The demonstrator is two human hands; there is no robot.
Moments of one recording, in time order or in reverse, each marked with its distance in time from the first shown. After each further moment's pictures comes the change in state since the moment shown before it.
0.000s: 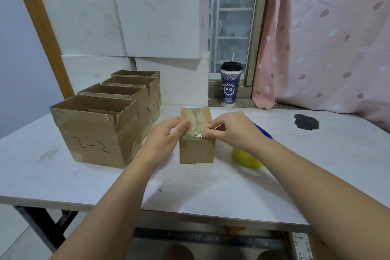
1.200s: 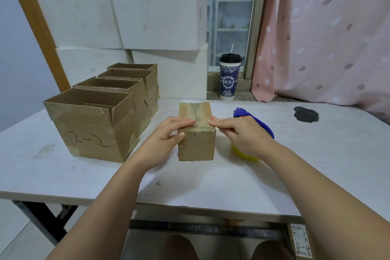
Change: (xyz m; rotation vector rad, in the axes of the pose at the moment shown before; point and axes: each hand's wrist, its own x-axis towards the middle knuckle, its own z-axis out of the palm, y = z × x) left_hand -0.016 -0.012 0.003 -0.196 -0.223 0.029; right_hand -0.029 0.021 0.005 0.091 -0.021 -0.075
